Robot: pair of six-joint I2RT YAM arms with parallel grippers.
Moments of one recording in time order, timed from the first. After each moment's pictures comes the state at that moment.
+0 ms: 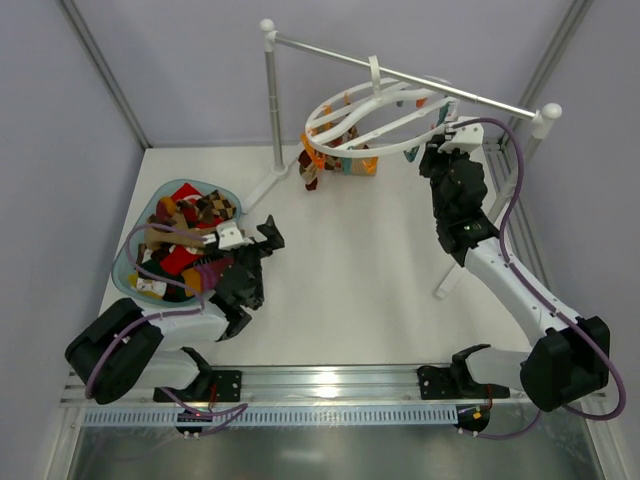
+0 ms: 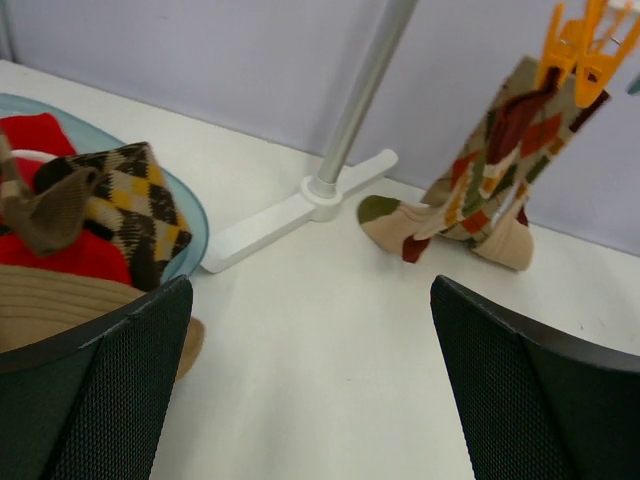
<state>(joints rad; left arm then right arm) -0.75 1.27 0.31 1.18 -0.90 -0.15 0.35 1.23 1.00 0.37 0.41 -0.01</state>
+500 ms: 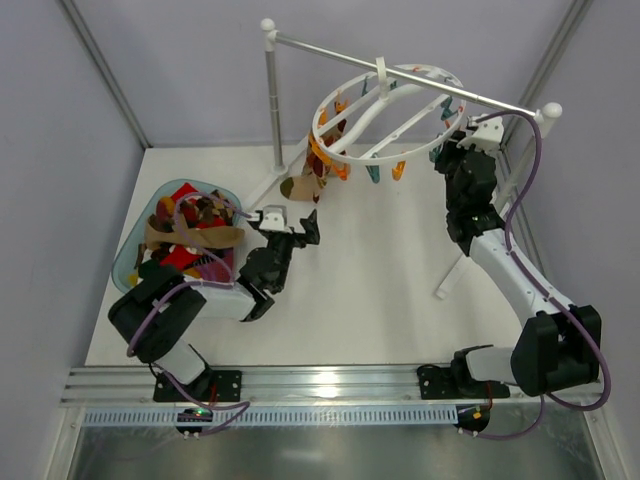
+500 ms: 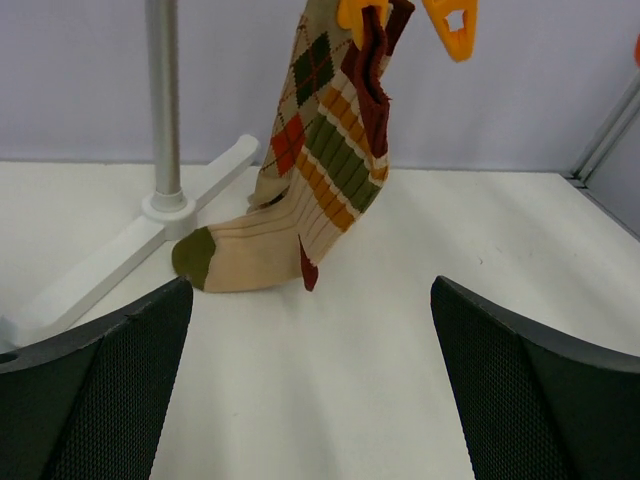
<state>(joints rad) -0.79 1.56 0.50 1.29 -0.57 -0.07 0.19 1.30 1.00 0.38 0.36 0.12</state>
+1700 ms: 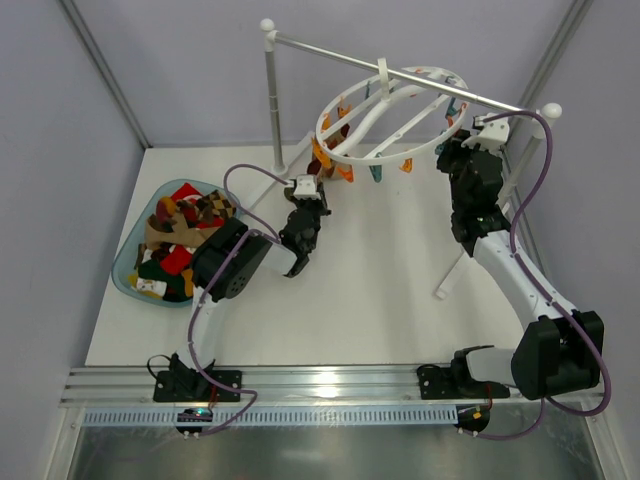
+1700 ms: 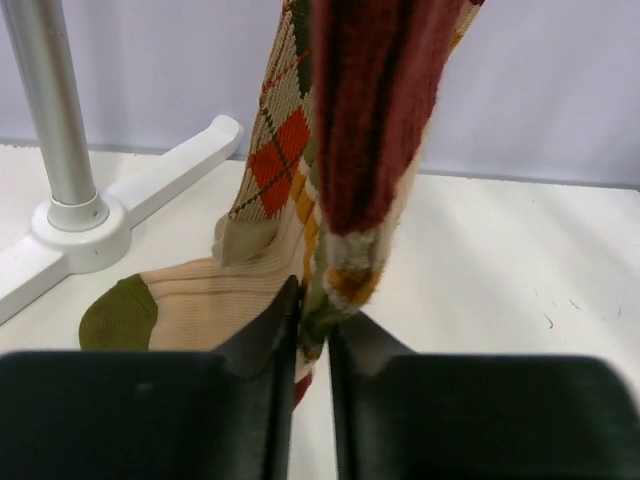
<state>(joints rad) -0.67 2.20 1.08 1.30 -0.51 -0.13 0.17 1.28 1.00 0.37 0.28 0.16</state>
